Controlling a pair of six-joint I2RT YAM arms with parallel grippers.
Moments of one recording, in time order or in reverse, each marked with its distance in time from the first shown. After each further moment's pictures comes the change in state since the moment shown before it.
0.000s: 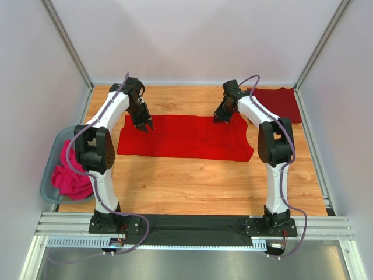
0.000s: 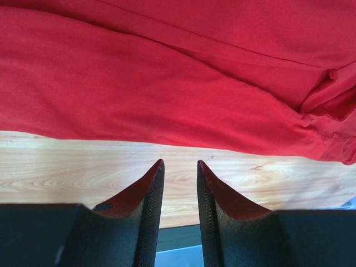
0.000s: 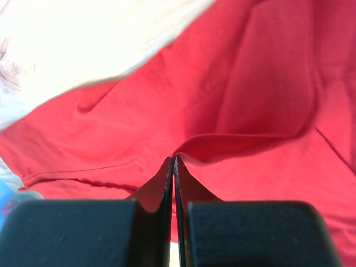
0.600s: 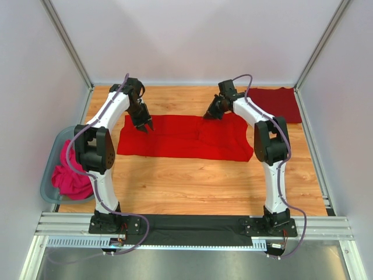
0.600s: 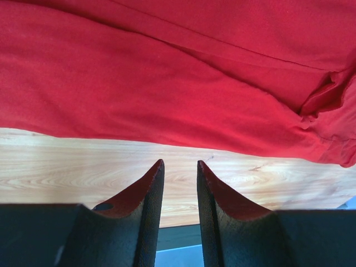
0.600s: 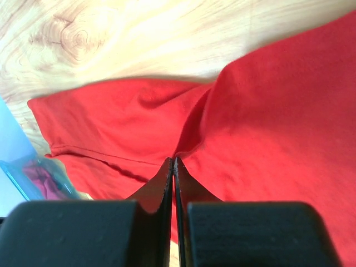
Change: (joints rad) left arm 0.000 0.000 -0.008 0.001 -0.005 -0.020; right arm 0.023 0.057 0.012 0.196 -0.172 -0.051
